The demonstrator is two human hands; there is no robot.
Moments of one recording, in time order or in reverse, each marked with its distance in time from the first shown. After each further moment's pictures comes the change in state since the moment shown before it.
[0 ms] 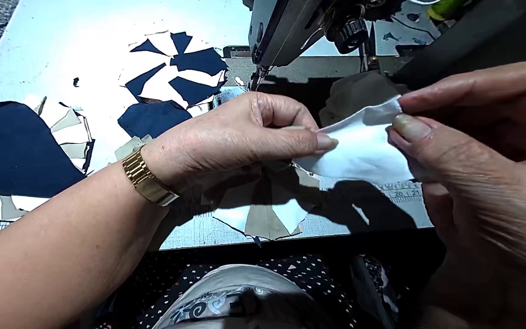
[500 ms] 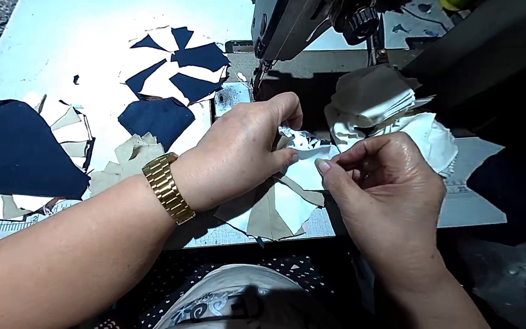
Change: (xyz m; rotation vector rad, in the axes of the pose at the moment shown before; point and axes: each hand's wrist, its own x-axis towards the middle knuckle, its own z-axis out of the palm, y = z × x) left_hand 0.006 -0.028 0.011 0.823 0.318 0.071; right_hand -0.039 0.035 0.047 -0.325 0.144 0.236
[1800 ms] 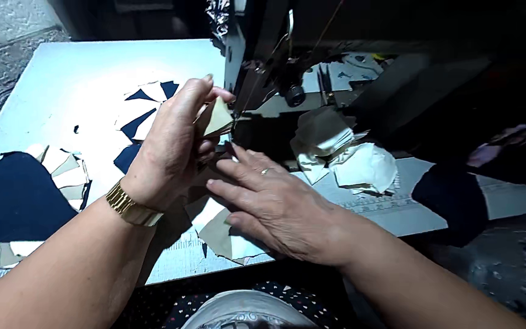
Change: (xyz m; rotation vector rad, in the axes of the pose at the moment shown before) left_hand 0.011 0.003 -0.042 -0.982 0.334 -0.323; right_hand 0.044 -0.025 0.019 -0.235 -0.580 -0.736
